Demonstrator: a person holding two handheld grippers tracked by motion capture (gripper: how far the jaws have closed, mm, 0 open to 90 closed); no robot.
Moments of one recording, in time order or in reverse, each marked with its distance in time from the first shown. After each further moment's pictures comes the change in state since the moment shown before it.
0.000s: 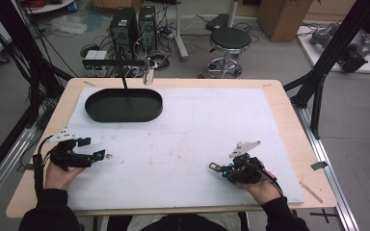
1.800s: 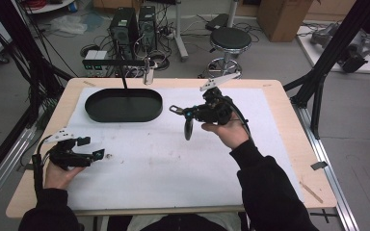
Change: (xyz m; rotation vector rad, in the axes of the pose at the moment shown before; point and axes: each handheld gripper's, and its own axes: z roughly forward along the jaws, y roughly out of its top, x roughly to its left) left arm 0.002 0.000 -0.001 -0.015 -0.004 -0.003; right arm 0.004 0.193 -0.034 -0.254 0.145 -0.042
